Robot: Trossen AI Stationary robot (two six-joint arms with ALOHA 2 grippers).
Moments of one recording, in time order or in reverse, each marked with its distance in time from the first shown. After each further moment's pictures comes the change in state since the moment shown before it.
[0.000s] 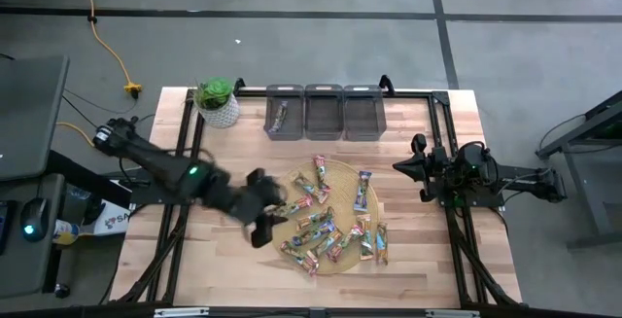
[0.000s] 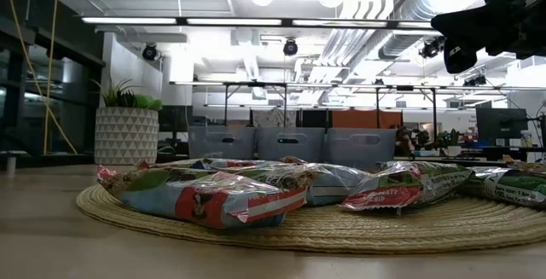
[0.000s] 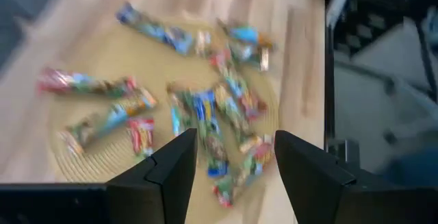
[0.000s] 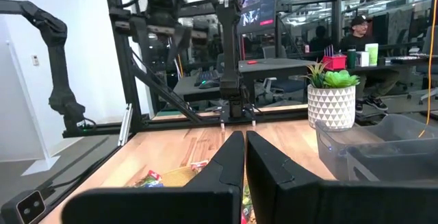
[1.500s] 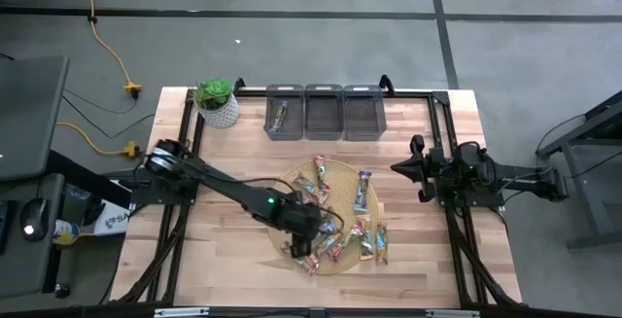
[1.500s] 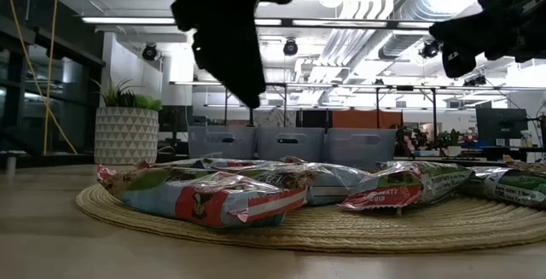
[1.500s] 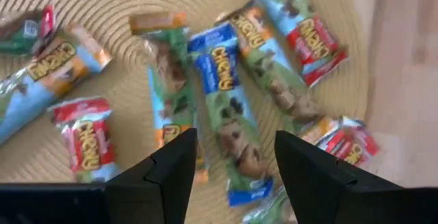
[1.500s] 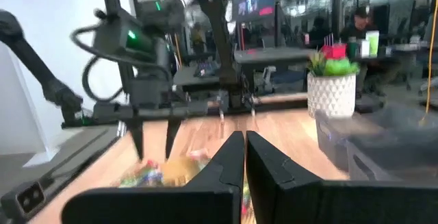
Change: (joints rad) left arm 0.121 0.494 0.015 0.173 0.224 0.126; right arm 0.000 0.033 0.000 -0.012 0.000 0.000
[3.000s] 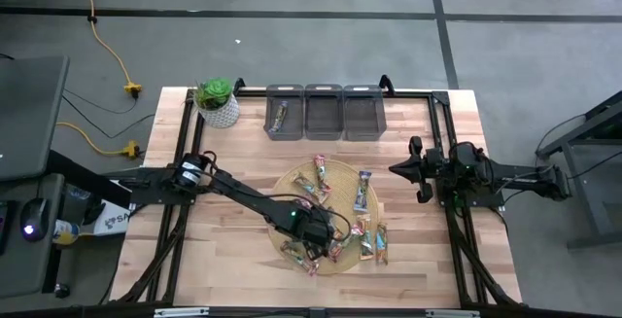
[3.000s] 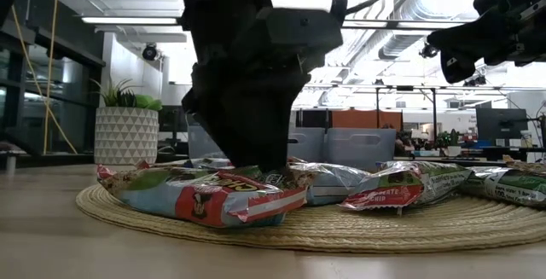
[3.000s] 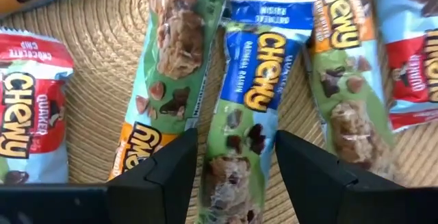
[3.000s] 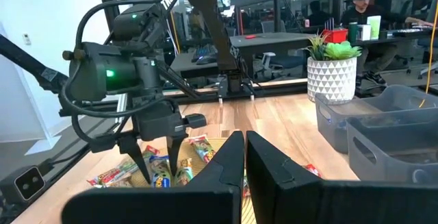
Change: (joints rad) left arm 0.004 0.224 0.142 -0.104 -0.035 -0.348; right arm 0.000 0.040 0.000 -0.016 0.000 0.000
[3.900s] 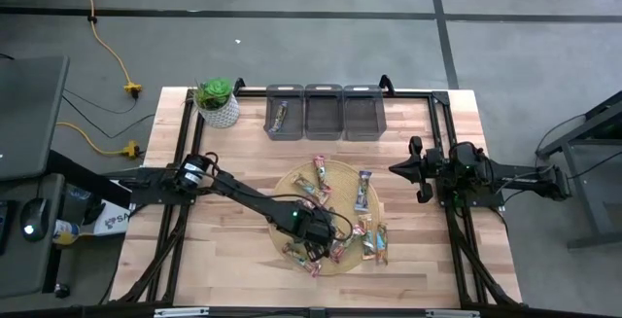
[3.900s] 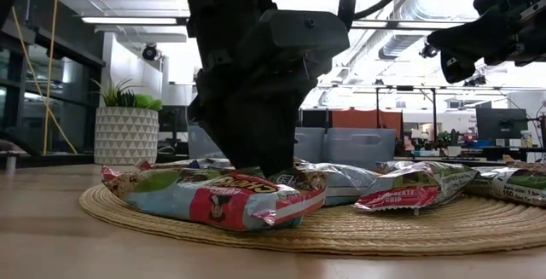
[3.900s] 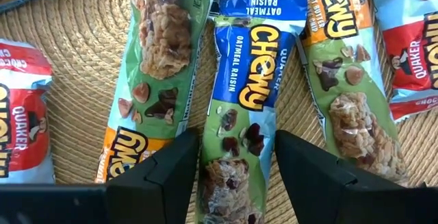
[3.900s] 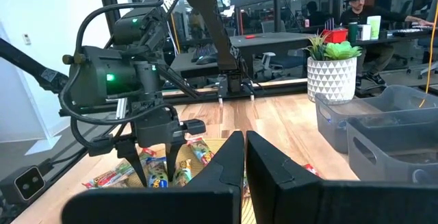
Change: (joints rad) left arm 0.000 0.043 0.002 0.028 0.064 0.025; right arm 0.000 0.000 0.000 0.000 0.000 0.000
